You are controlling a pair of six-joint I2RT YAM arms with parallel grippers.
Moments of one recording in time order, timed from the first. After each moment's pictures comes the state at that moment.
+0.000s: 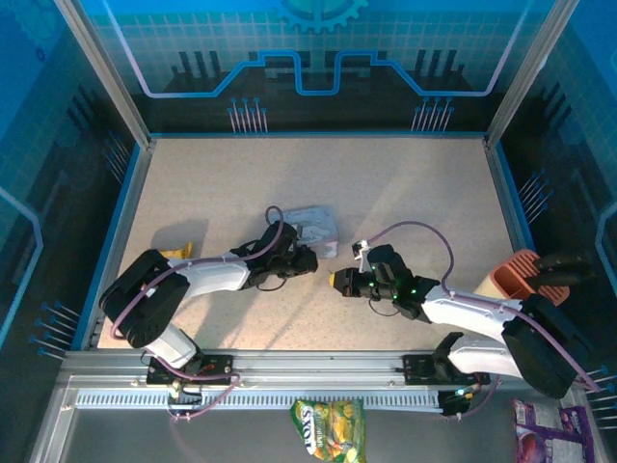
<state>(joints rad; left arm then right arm) -0.68 1.58 0.71 0.09 0.21 -0.91 0.74 1.19 0.40 0.18 -0.28 0.86</state>
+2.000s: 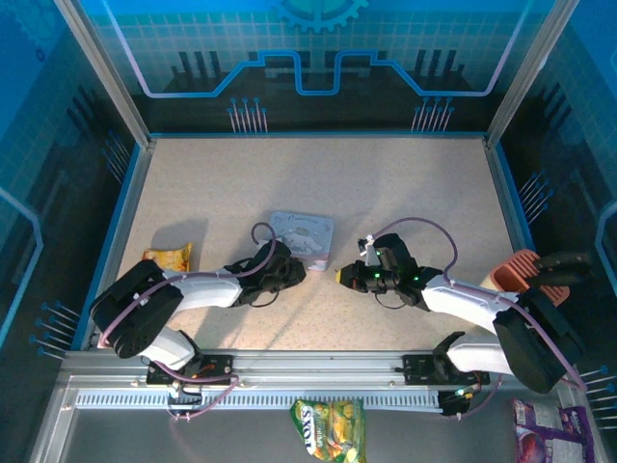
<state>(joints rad) -0.72 1.50 0.54 0.15 0.00 -1.02 0.61 1.25 0.45 0.06 -0.43 0.85</state>
